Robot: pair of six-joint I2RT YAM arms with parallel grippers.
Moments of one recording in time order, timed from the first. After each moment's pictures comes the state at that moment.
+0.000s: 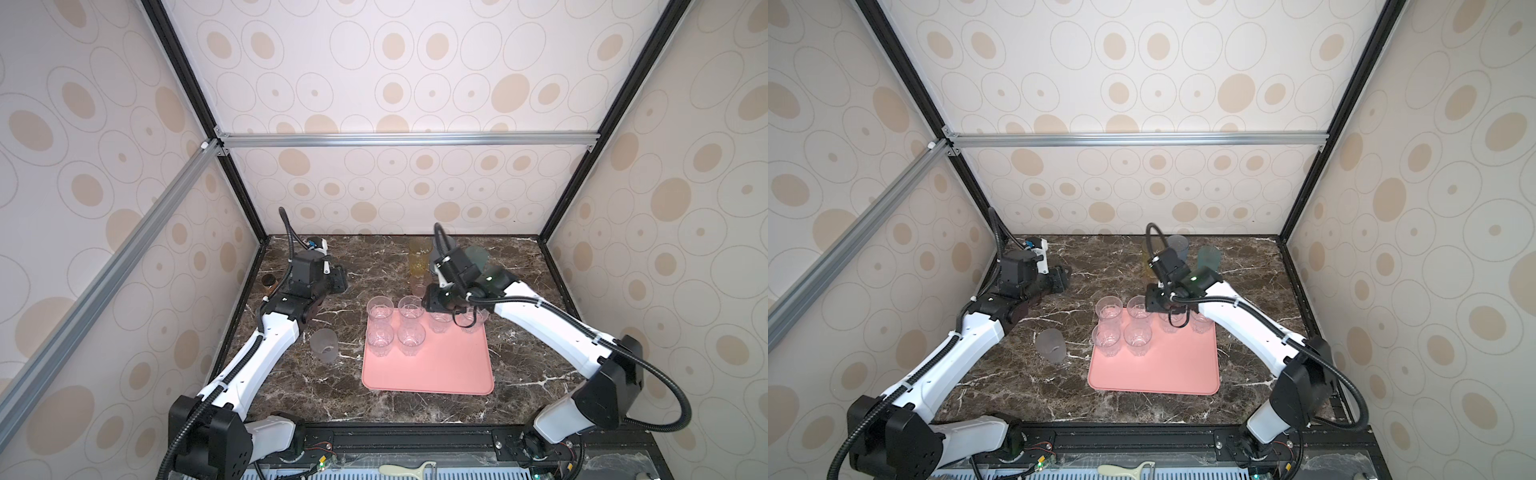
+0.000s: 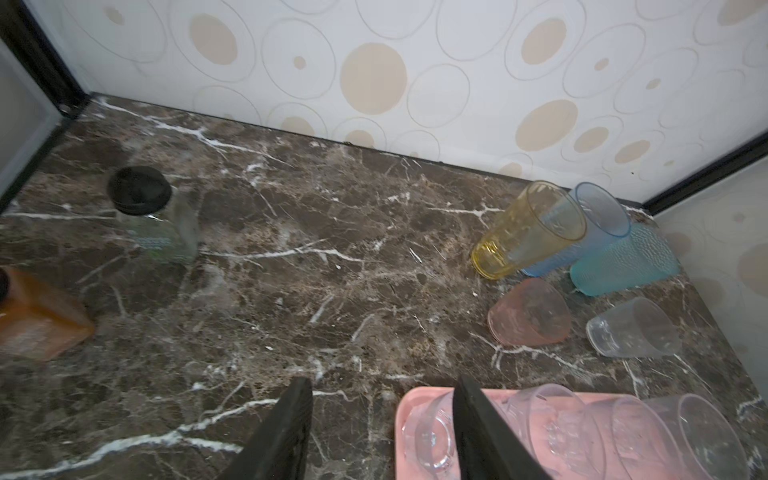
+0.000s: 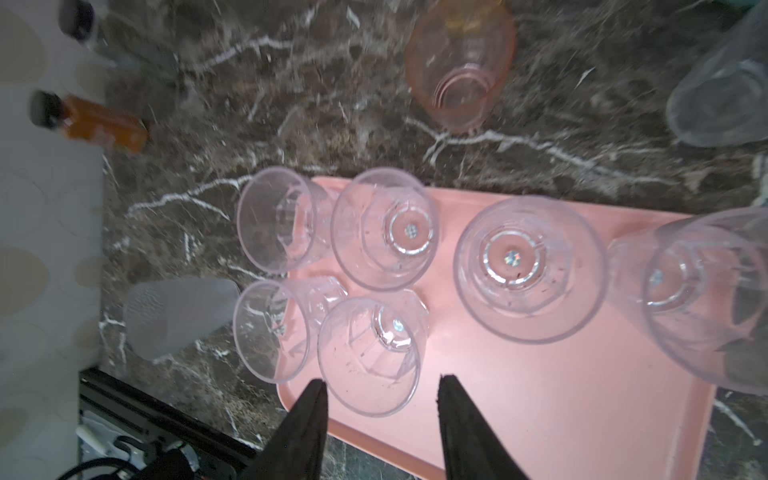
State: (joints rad) left arm -0.25 1.23 1.02 -0.31 -0.05 -0.34; right arm 0.62 1.52 1.45 -0.89 -0.07 0.68
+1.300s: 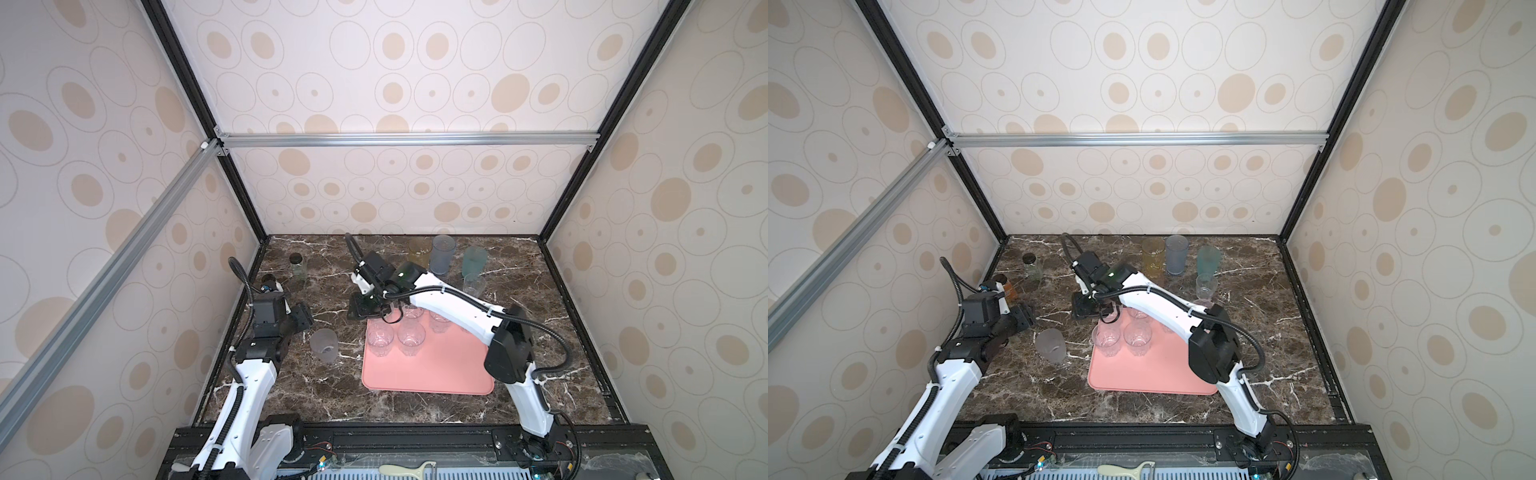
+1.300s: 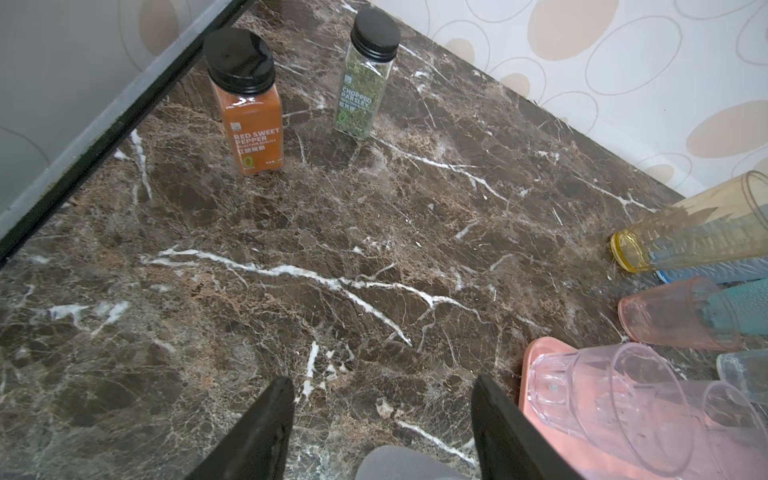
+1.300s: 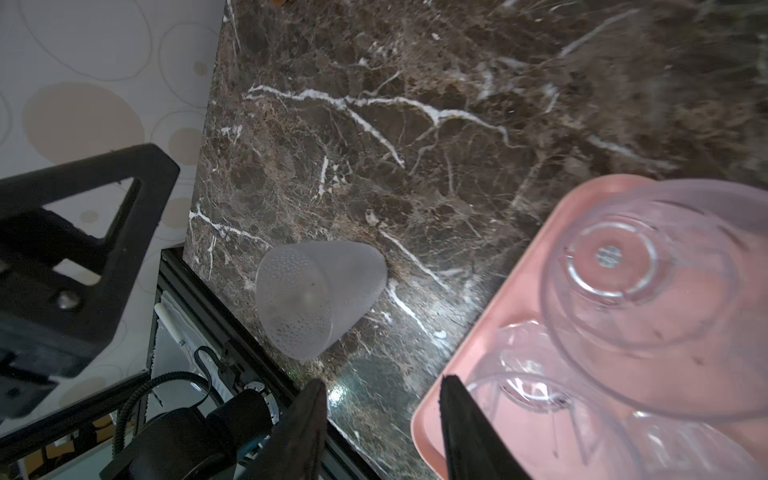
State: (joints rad) left arm 0.05 0.92 0.66 -0.42 -0.01 -0.42; right arm 0.94 2.20 2.13 -0.94 -0.28 0.62
